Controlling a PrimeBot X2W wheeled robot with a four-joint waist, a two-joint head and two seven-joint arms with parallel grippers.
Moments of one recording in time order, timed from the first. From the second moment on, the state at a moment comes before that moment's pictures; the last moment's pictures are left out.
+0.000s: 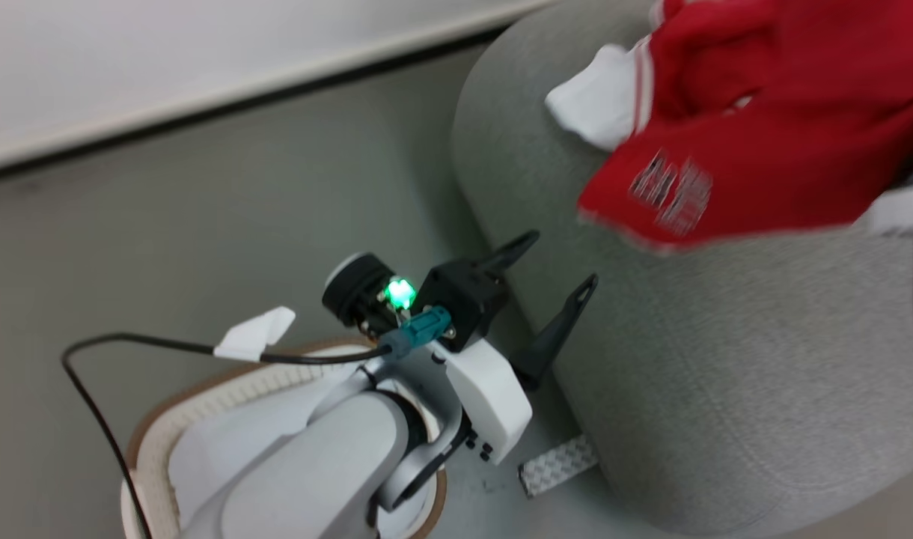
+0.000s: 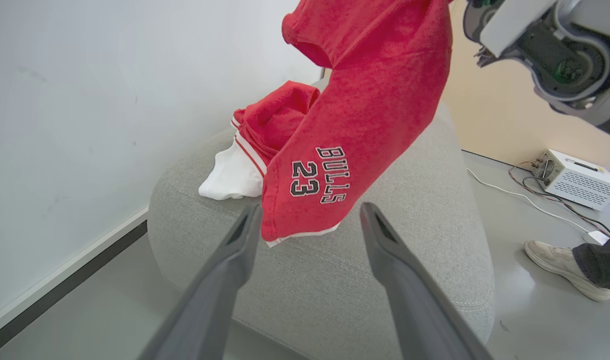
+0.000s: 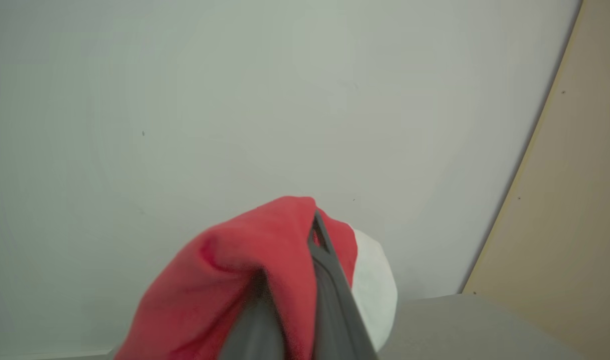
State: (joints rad) left arm -0.69 0.24 -0.79 -0.01 -0.38 0.05 0.17; right arm -0.77 -0.08 -0.20 0.33 -0.01 0.13 -0.26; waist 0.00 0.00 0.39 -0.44
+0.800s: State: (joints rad) left arm -0.77 0.29 -0.72 -0.03 -0.37 0.05 0.09; right arm -1.00 -0.18 -0.76 0.78 -0.37 0.13 -0.26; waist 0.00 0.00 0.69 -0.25
